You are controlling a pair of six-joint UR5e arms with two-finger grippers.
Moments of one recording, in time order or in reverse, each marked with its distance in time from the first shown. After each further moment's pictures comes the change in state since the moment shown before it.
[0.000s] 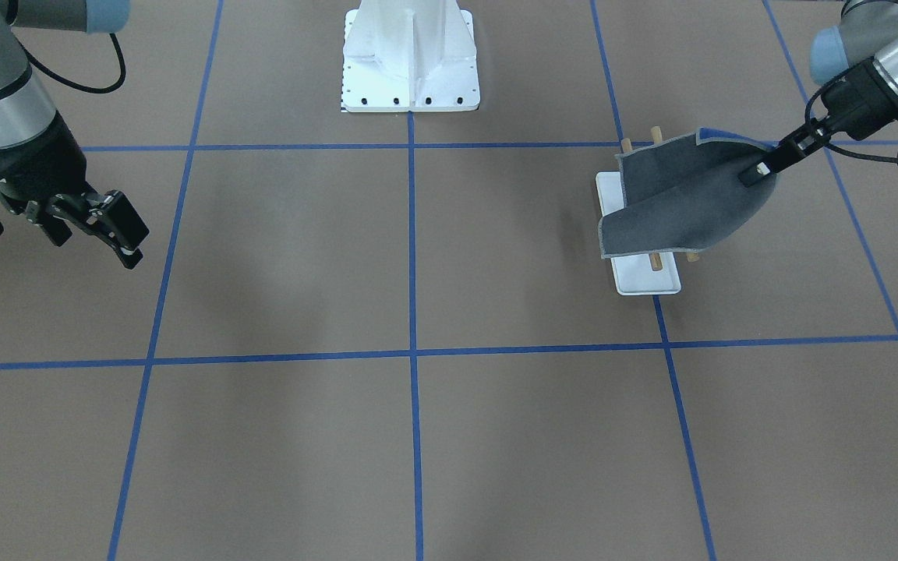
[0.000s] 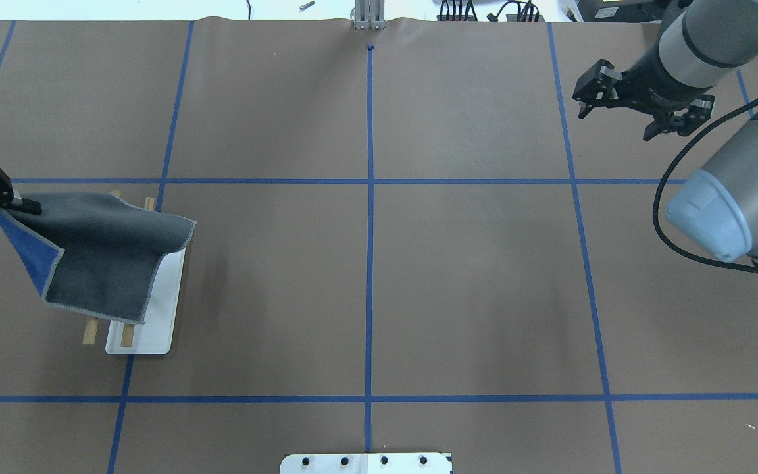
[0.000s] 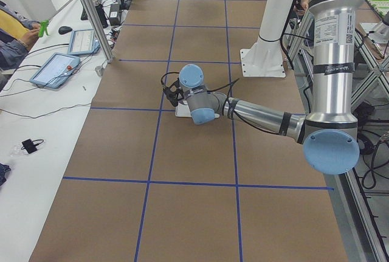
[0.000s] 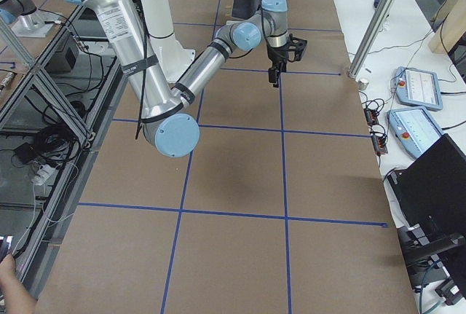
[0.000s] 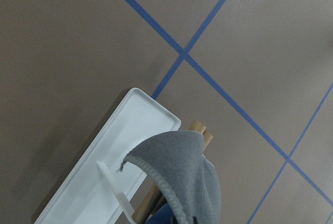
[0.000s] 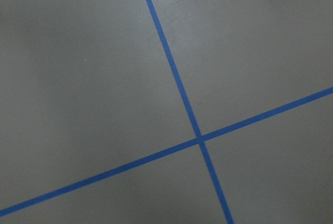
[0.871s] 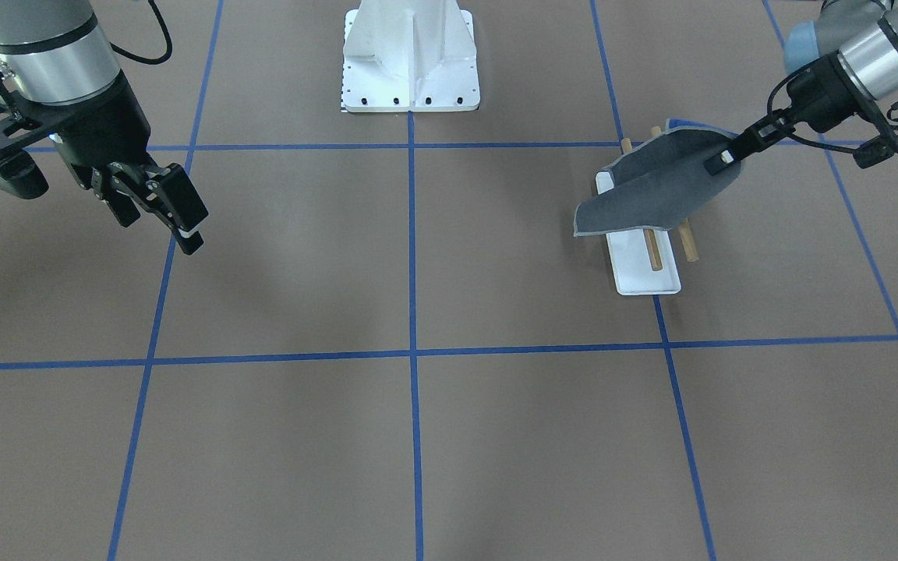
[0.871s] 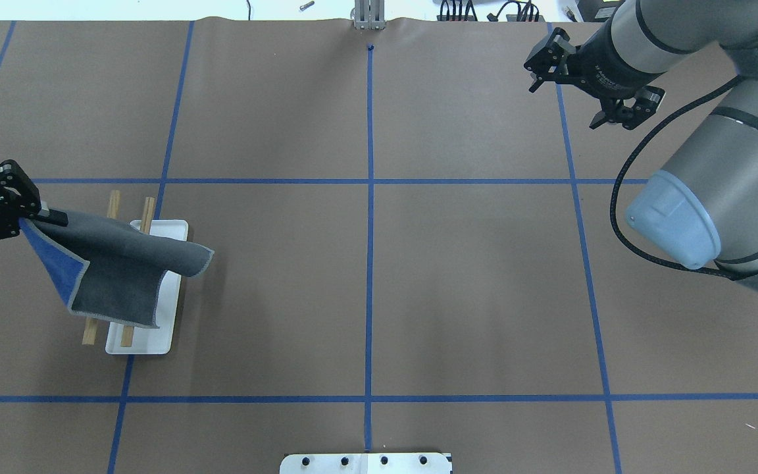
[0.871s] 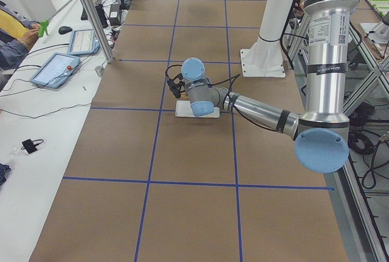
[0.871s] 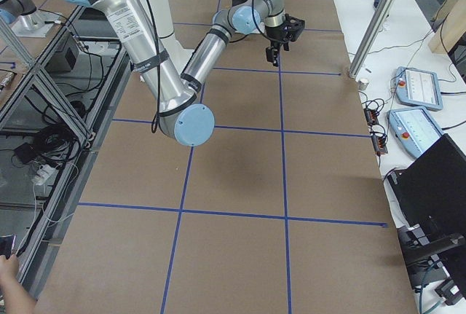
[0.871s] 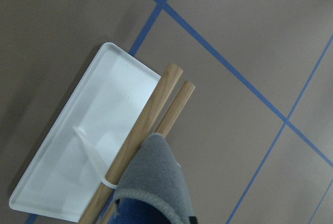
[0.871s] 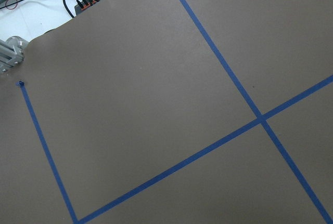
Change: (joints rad) left arm 0.048 -0.025 -0.031 0.001 -0.001 -0.001; right arm -0.080 0.146 0.021 0.001 -0.077 0.340
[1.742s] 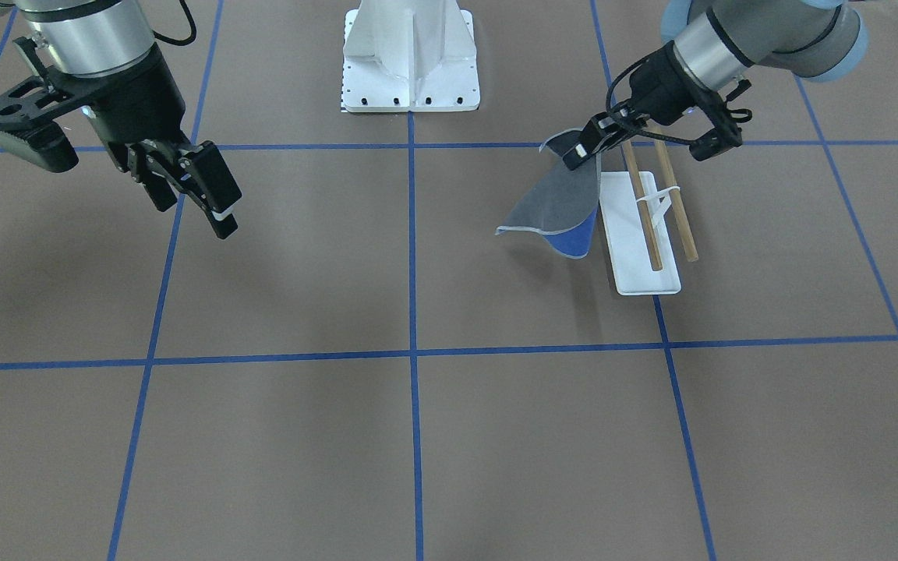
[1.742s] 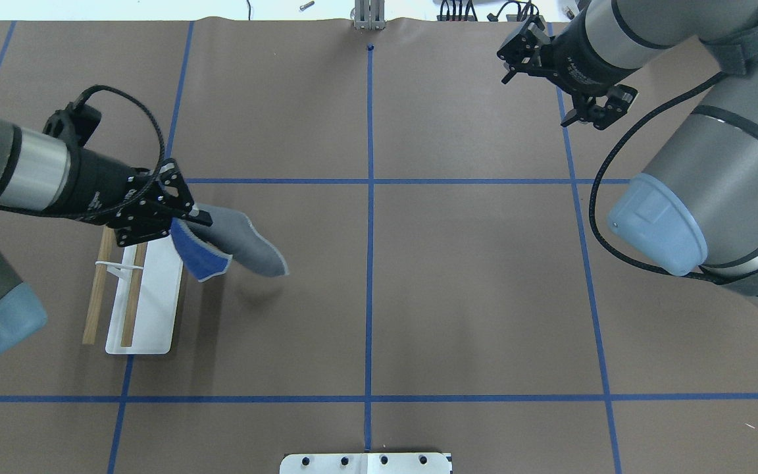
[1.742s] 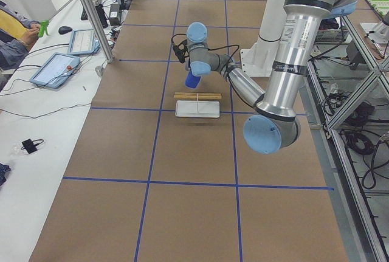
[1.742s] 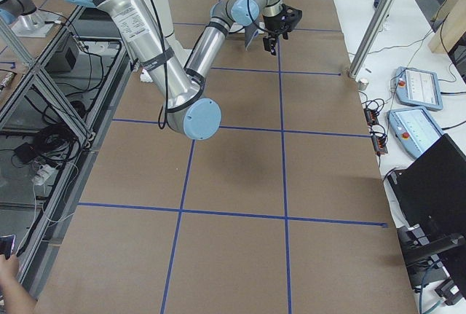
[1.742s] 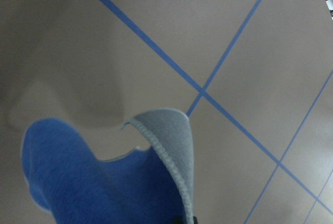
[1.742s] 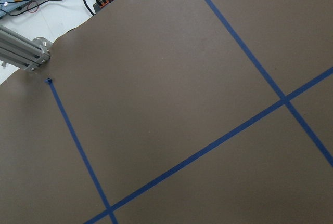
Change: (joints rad) left arm 0.253 -0.196 -0.133 0.217 0.227 -0.089; right arm -0.018 0.039 0.010 -0.001 -0.005 0.063
